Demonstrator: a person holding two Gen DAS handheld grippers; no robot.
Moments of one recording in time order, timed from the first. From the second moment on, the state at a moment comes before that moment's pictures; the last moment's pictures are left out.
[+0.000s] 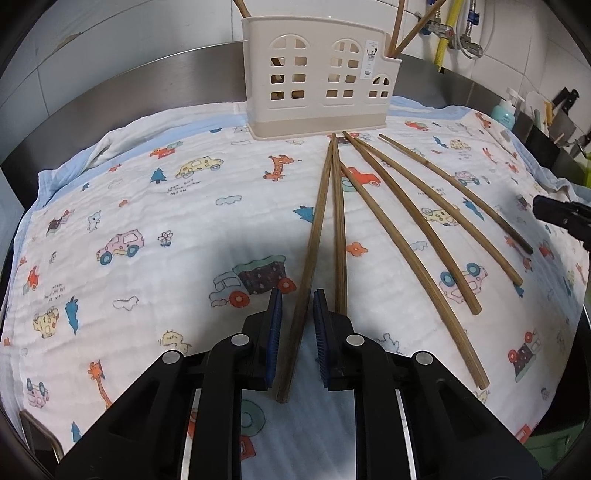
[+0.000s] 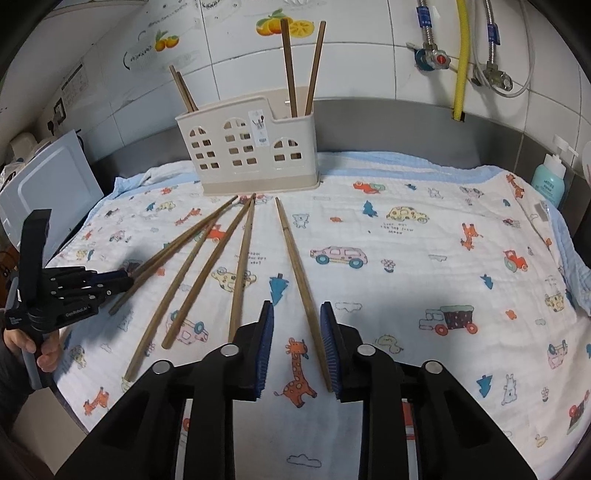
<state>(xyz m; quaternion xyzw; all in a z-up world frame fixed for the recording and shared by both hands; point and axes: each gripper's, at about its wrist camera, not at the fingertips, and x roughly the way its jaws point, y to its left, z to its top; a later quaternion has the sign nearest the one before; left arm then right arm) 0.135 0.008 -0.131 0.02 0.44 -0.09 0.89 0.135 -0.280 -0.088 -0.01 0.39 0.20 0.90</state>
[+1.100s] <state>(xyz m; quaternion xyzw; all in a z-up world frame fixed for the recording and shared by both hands) 0.139 0.007 -0.131 0.01 0.44 -0.10 0.89 0.151 -0.268 -0.121 -0.06 0.41 0.19 0.89</state>
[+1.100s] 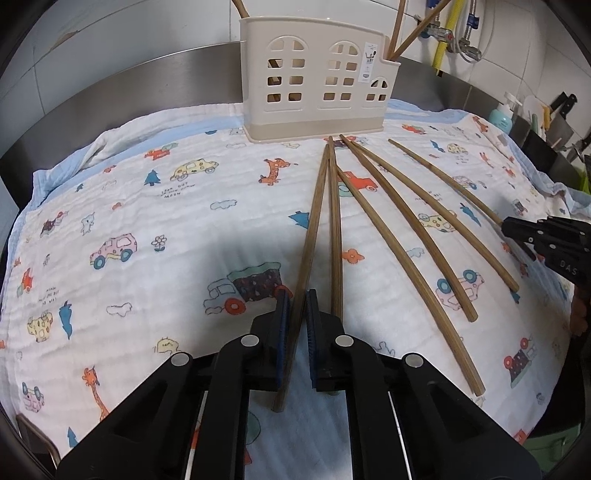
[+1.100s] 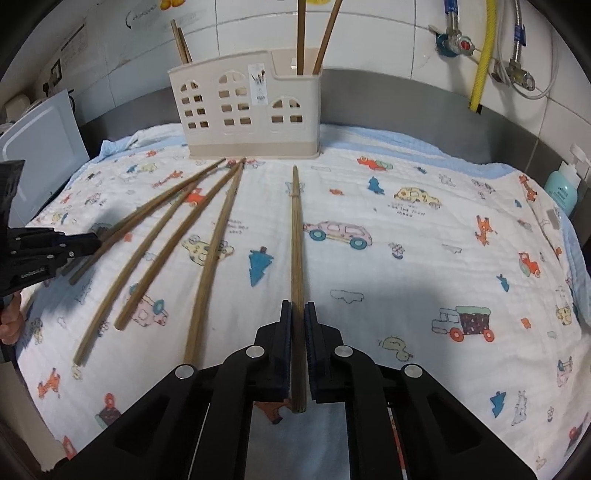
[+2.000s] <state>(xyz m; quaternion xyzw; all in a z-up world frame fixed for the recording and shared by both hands) 0.141 0.010 -0.095 -0.01 0.42 -0.11 0.90 0.148 -0.258 -0.017 -0.03 0.32 0.22 0.92</state>
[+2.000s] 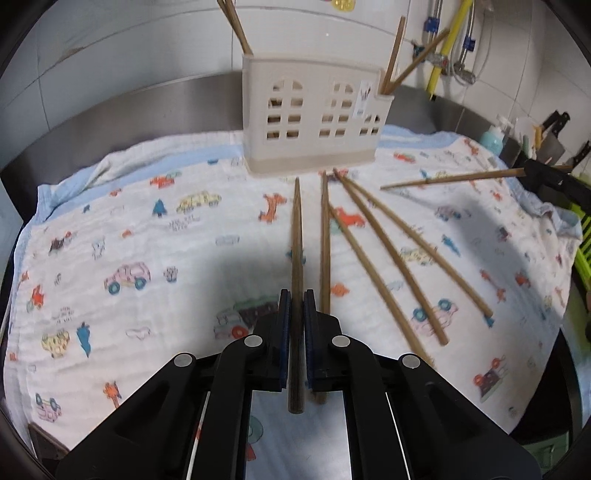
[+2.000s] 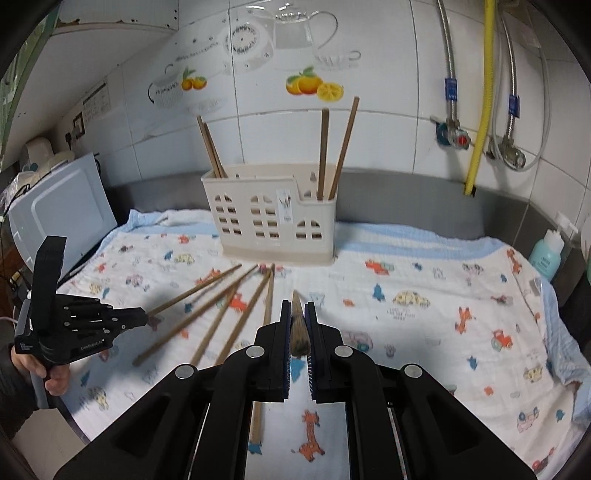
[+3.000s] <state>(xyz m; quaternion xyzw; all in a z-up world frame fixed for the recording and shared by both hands) 0.170 0.007 -0.004 -0.02 0.33 -0.12 0.94 0.192 -0.235 0.108 -0.05 0.24 0.25 0.93</state>
